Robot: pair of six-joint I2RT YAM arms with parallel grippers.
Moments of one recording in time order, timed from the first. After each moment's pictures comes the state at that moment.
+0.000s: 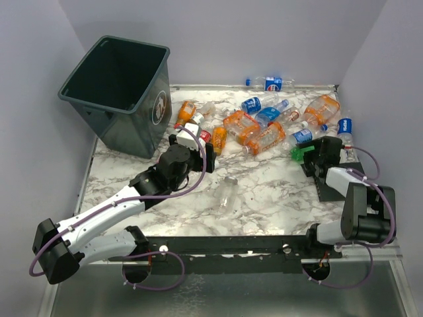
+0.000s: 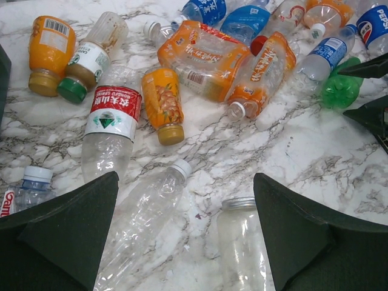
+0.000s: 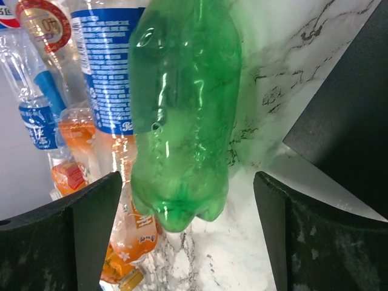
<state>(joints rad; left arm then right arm) -0.87 1.01 0.81 -0.09 -0.39 -0.31 -0.15 1.38 0.56 0.10 -0.02 1.15</state>
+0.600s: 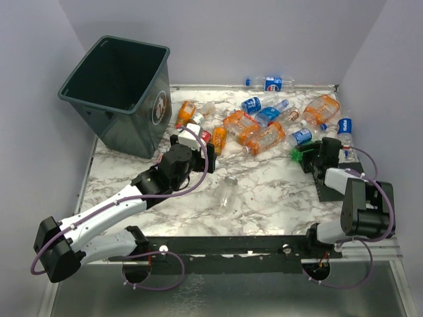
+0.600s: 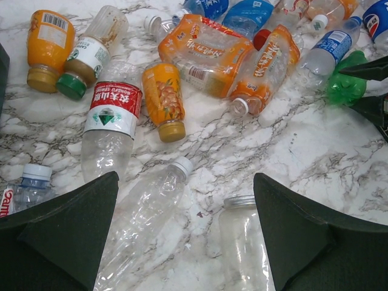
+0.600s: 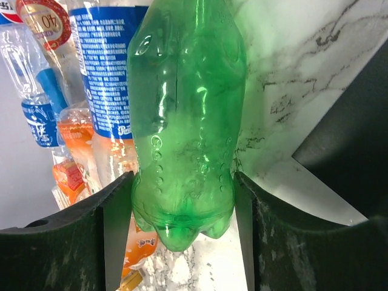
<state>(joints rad) -0.87 1.03 0.81 -0.09 -0.39 -0.31 -0.15 1.45 0.55 0.21 -0.03 1.15</state>
